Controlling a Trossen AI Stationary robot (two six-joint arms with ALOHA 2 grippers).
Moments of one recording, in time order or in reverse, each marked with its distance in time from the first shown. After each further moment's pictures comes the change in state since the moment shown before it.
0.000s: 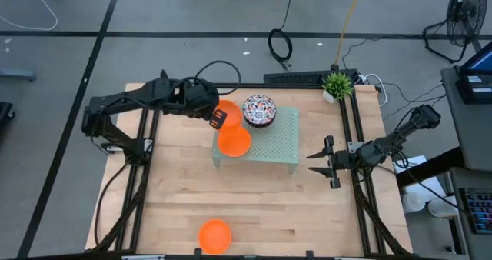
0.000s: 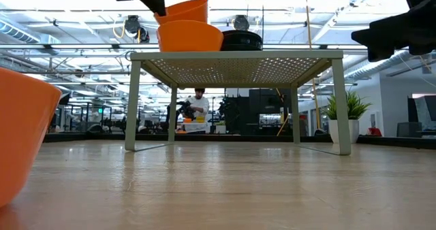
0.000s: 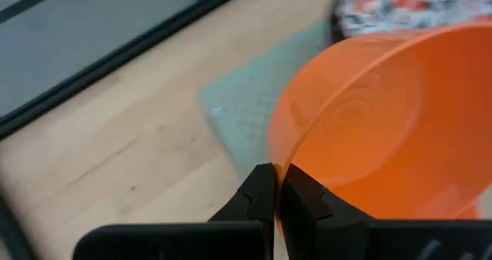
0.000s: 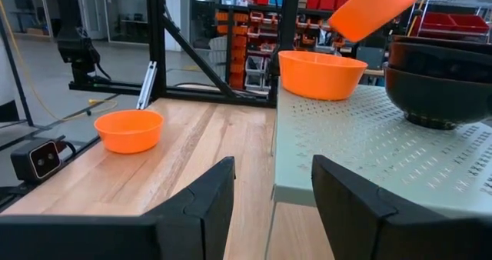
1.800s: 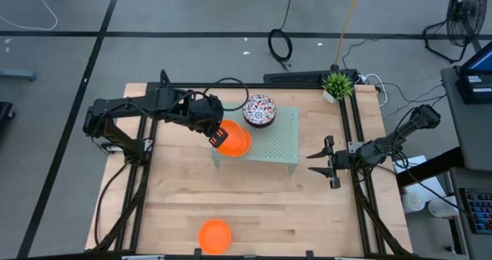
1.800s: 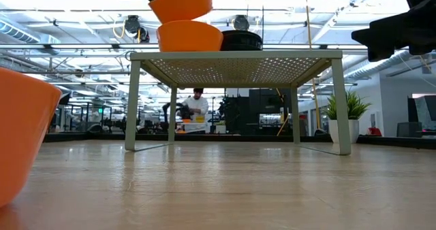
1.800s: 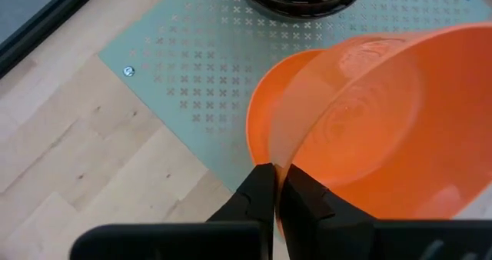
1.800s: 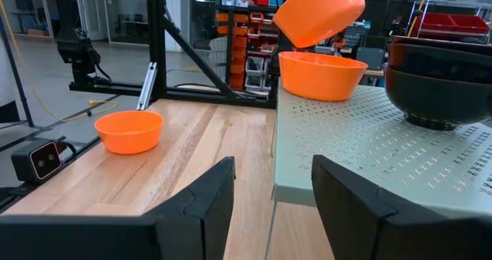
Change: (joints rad) left arm -0.104 0.023 -0.001 0.006 0.151 0.067; right arm 0.000 -0.001 0.000 0.001 0.000 0.000
